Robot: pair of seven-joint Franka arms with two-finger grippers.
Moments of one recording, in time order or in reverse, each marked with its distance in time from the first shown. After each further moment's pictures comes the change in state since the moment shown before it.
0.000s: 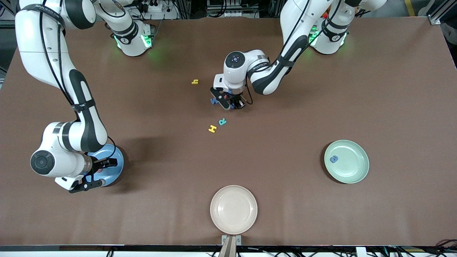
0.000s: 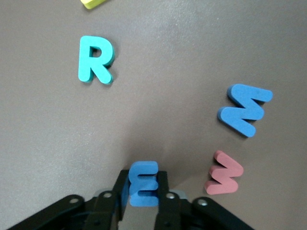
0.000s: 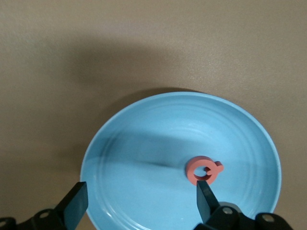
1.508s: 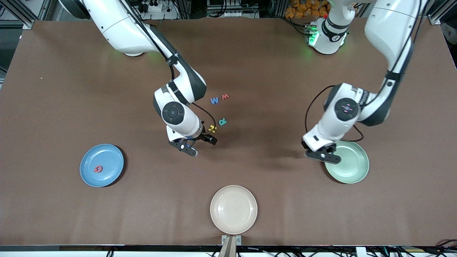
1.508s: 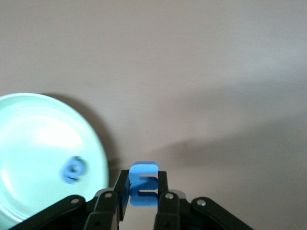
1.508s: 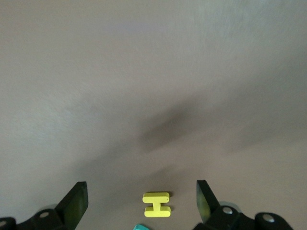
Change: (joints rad) left arm 0.694 -0.133 0.011 0.041 -0.024 -0.088 0.073; right arm 0.478 -0.106 0.166 -0.243 0.124 0.305 1.246
